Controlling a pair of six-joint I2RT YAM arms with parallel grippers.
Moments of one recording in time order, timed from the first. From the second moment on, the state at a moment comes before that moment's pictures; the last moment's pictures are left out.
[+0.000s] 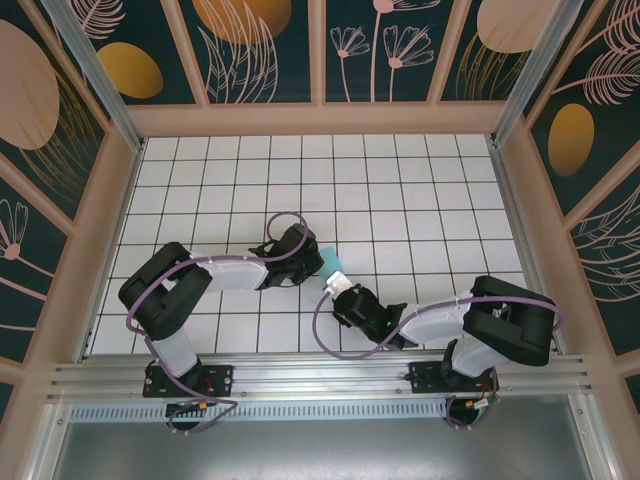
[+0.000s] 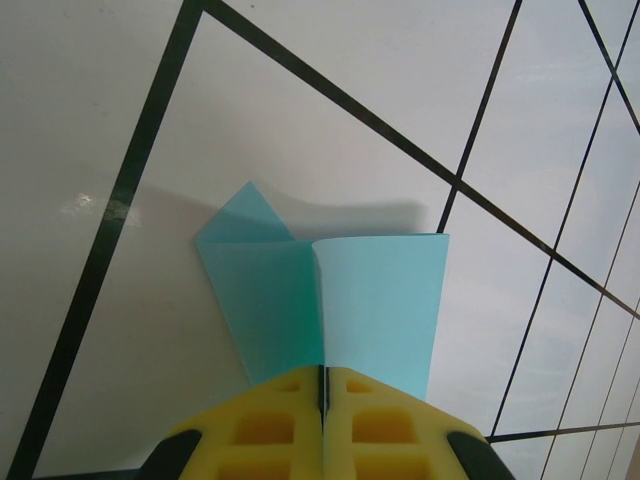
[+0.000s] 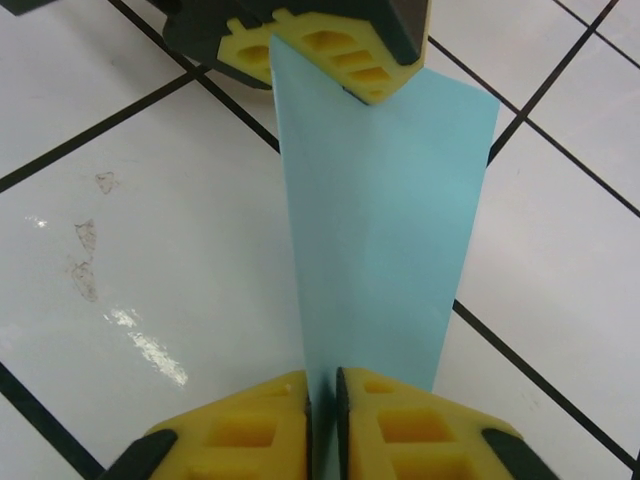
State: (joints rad) left arm -0.79 1.75 0.83 0.06 0.02 -1.33; right arm 1.19 1.47 0.38 0.31 0.51 0.10
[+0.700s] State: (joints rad) left arm -0.75 1.43 0.77 -0.04 -0.13 -1.31; right arm 0.98 1.42 0.31 0.52 0.14 0.28
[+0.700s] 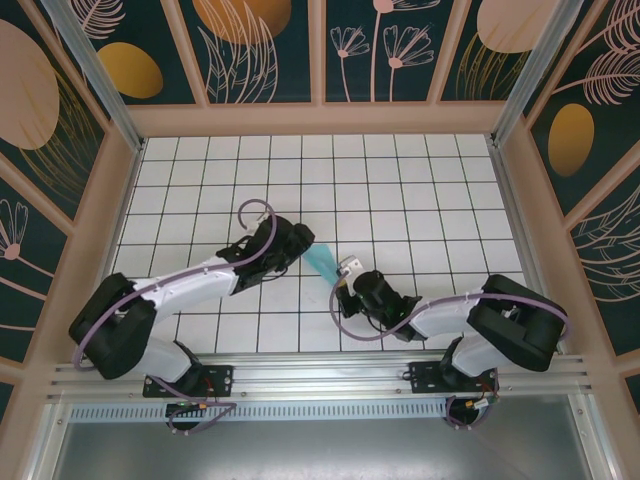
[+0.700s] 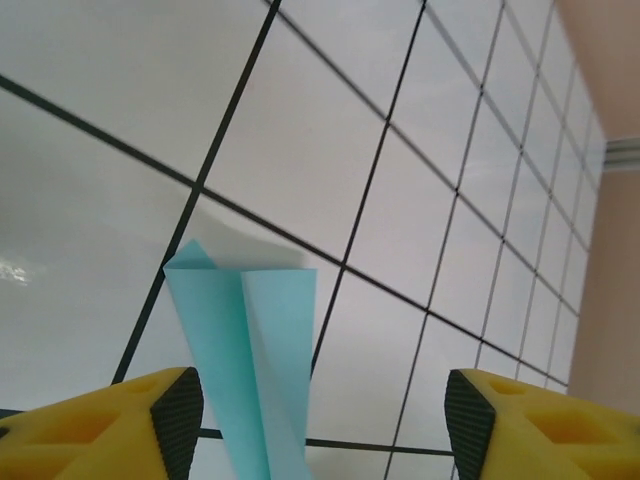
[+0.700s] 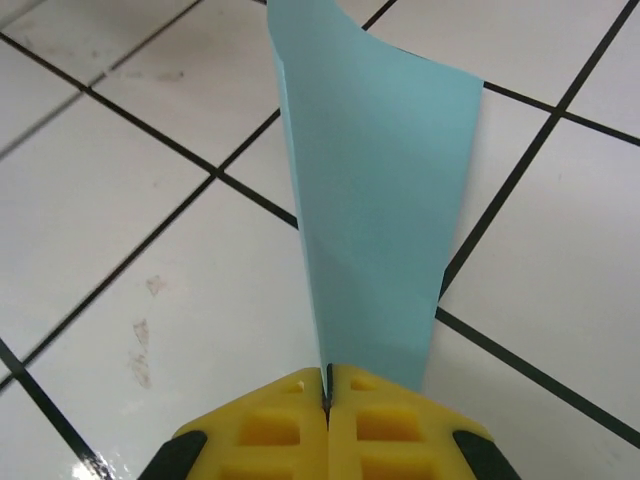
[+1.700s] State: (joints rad) left arm -0.75 1.44 0.64 0.14 0.00 -1.31; right arm 0.75 1.64 0.34 0.69 -0.38 0.69
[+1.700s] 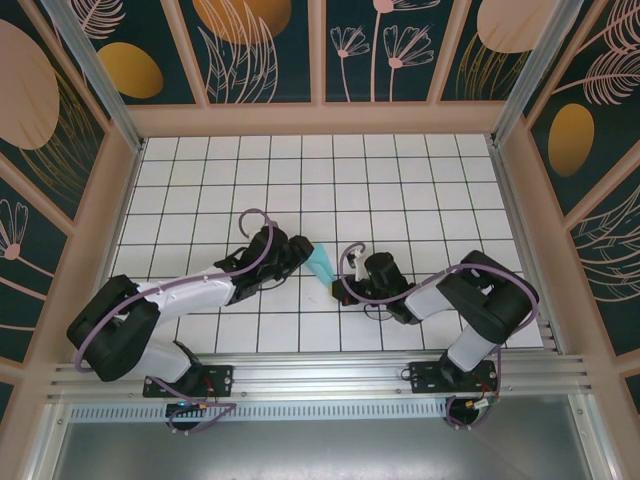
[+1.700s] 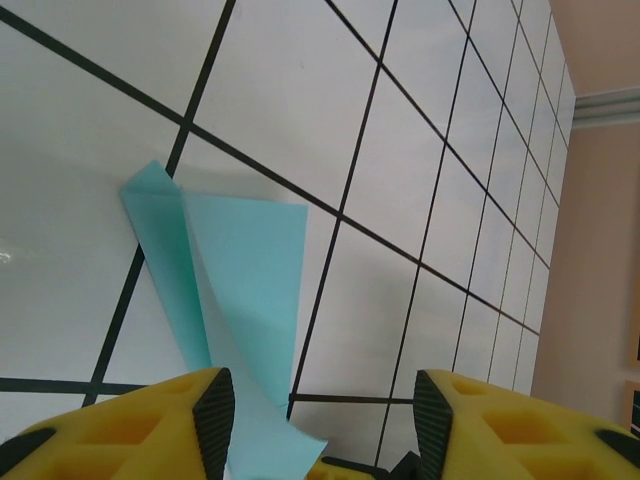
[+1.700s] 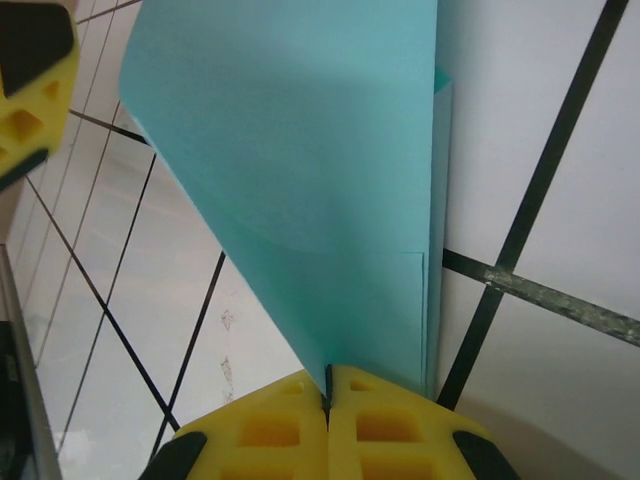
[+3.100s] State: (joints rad) left arm -0.75 1.69 0.82 0.02 0.02 -1.32; right arm 0.89 1.51 0.35 0.52 -0.13 0.31
